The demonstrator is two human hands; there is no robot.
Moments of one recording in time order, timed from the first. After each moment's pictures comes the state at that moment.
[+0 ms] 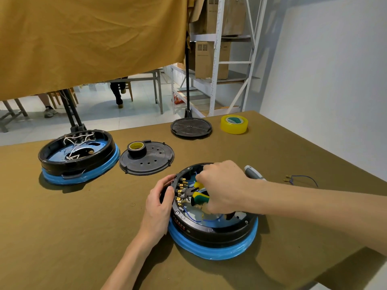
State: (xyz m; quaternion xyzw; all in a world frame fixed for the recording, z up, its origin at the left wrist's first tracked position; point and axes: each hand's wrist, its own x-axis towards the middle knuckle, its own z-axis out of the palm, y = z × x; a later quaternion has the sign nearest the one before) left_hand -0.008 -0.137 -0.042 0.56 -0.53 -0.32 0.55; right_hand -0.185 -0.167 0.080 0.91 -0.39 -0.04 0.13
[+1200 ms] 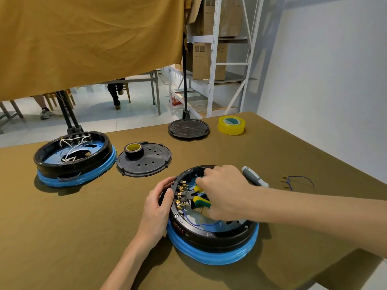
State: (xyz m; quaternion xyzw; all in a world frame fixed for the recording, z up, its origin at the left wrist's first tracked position) left_hand -0.008 -0.135 -0.043 0.55 -0.55 -0.33 0.54; right_hand -0.196 -0.167 0.072 0.91 -0.38 -0.01 0.15
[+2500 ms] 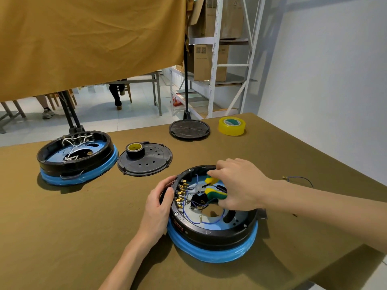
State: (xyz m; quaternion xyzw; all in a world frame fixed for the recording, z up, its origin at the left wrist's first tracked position) left_hand -0.009 -0.137 -0.043 0.55 -0.54 -0.33 0.54; right_hand -0.236 -0.185 0.073 0.92 -0.38 0.02 0.11
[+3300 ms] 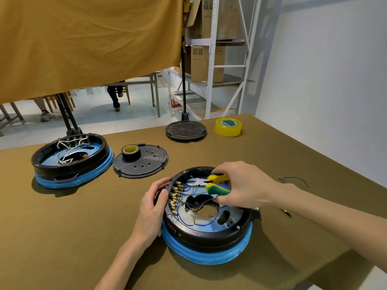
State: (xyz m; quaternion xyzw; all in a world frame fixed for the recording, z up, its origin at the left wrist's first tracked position) left_hand -0.009 -0.140 -0.045 0.53 -0.54 -0.34 0.55; right_hand -0.264 -0.188 0.074 0.89 -0.45 0.09 -0.07
